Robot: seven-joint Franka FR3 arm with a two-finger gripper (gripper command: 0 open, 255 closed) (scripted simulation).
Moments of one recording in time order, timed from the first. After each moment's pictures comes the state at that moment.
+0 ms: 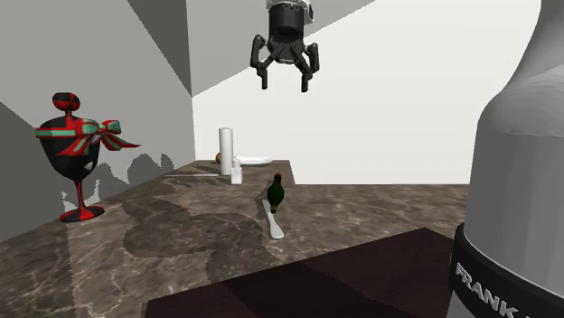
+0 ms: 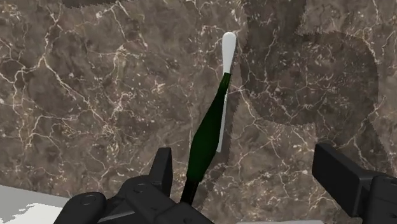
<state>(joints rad) -0.04 -0.34 0.00 -2.39 0.03 2.04 0.05</state>
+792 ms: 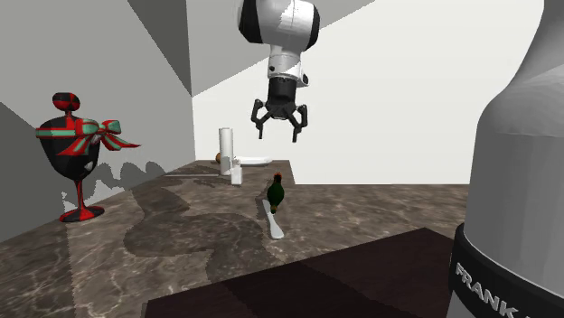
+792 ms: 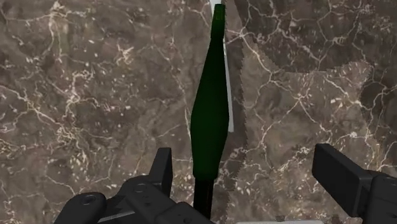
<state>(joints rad) -0.07 0.13 -0.04 -2.17 0.16 2.23 0.10</state>
